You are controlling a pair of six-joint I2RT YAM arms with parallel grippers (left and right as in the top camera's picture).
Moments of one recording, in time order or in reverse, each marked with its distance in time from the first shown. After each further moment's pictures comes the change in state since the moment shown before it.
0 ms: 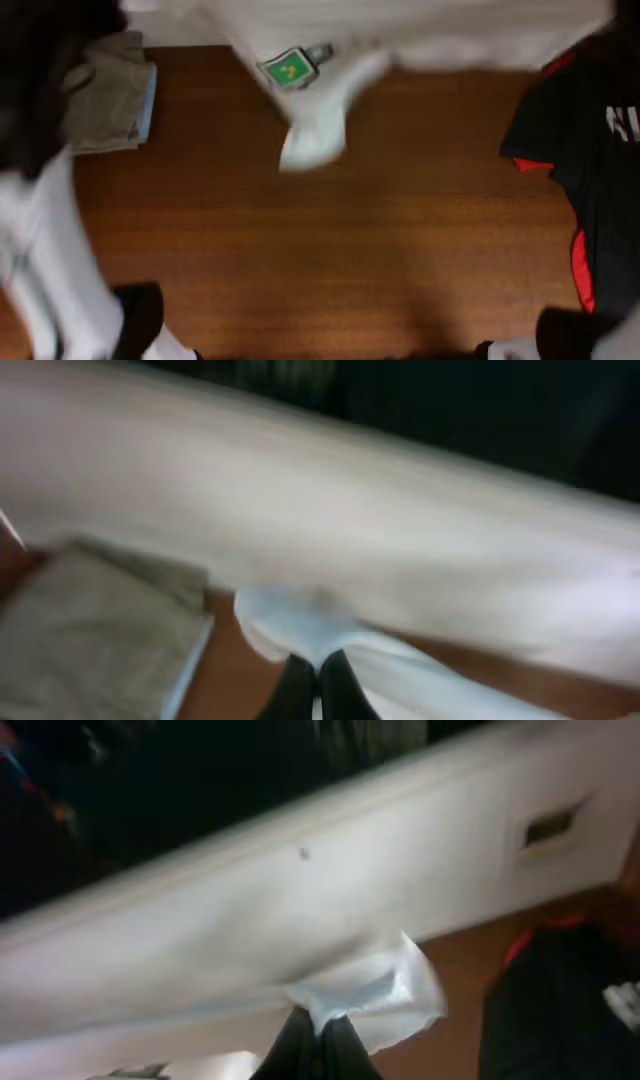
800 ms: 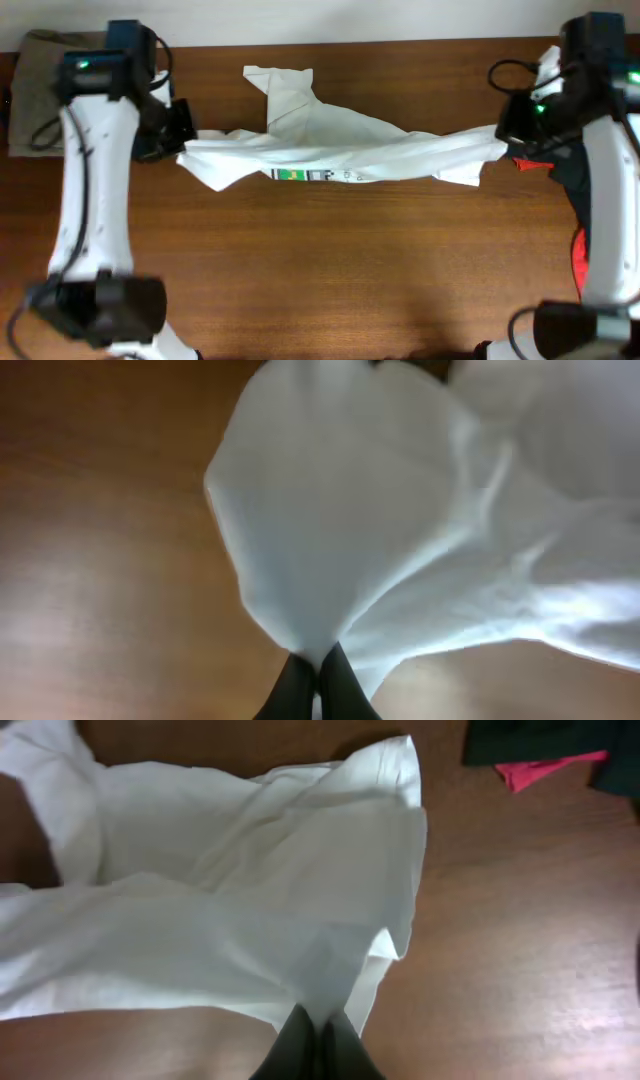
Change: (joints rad) left arm -0.029 0.023 -0.735 -0.311 0.059 -0.002; right arm 0.042 0.022 -0.749 -0.147 -0.024 -0.046
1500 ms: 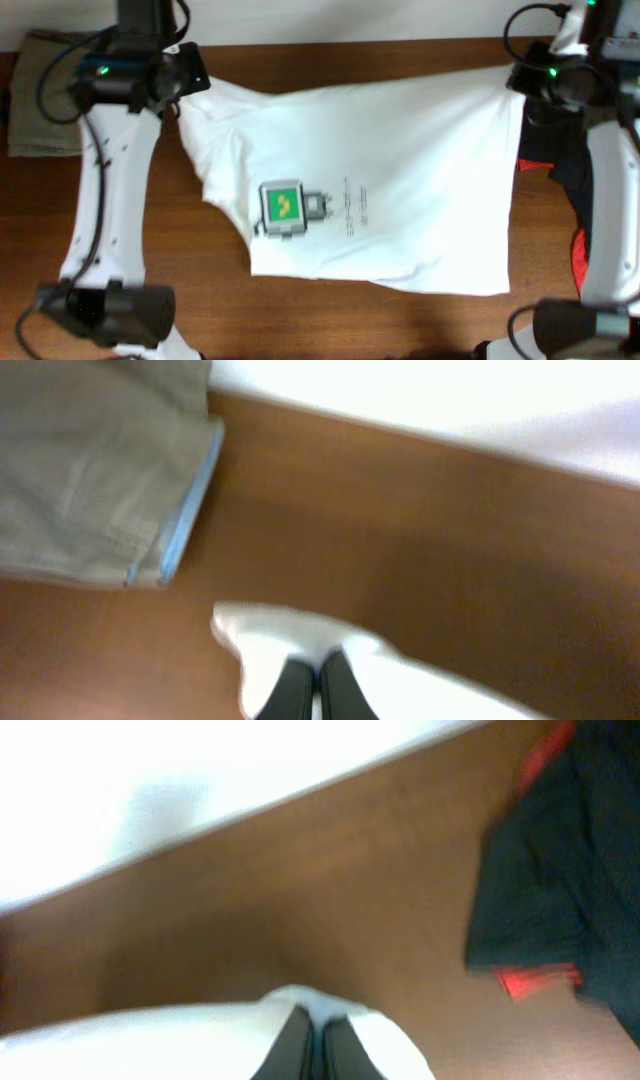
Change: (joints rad) left arm -0.111 -0.022 0.014 0.494 -0.230 -0.034; right arm 0.000 0.030 0.023 0.417 0.053 0.024
